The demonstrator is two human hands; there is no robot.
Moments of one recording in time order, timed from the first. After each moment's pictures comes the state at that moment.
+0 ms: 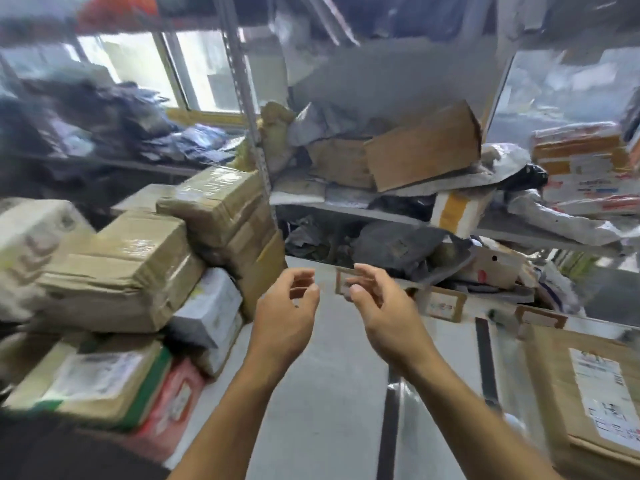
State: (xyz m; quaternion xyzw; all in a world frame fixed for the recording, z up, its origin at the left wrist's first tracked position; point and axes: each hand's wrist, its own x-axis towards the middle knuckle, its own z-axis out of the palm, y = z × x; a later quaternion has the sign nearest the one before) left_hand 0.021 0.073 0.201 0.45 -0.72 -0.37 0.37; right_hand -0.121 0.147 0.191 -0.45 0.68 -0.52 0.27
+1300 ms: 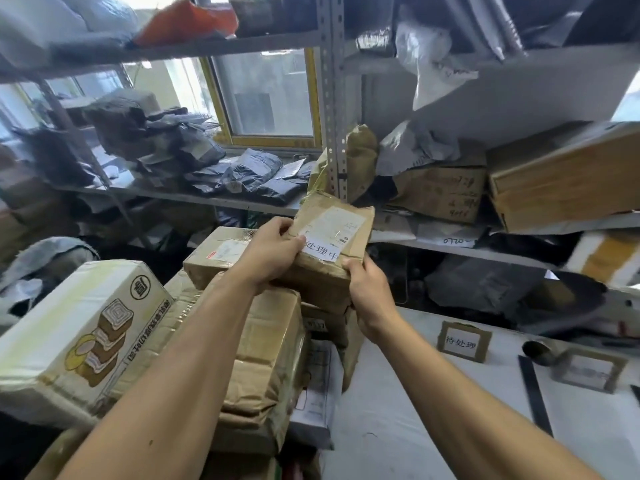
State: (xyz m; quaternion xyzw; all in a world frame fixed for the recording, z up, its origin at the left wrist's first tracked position) left_hand 0.134 -0.281 0.258 0.48 -0.74 -0.37 0.29; right_hand 0.008 -0.179 0.190 -0.27 0.59 -0.65 0.40
